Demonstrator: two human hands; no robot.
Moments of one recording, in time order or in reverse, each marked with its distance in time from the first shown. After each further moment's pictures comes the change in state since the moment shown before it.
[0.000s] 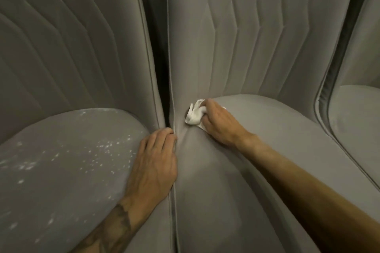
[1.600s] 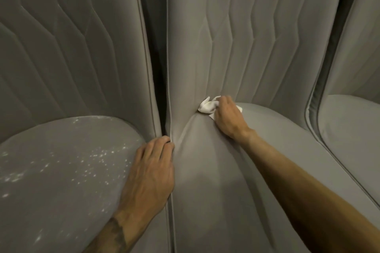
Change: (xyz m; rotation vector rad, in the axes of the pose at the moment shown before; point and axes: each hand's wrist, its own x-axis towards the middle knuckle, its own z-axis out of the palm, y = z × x) left_hand -0.001 0.000 -0.001 0.074 -0.005 0.036; right_hand 0.026 0.060 -0.002 -0.238 0.139 0.337
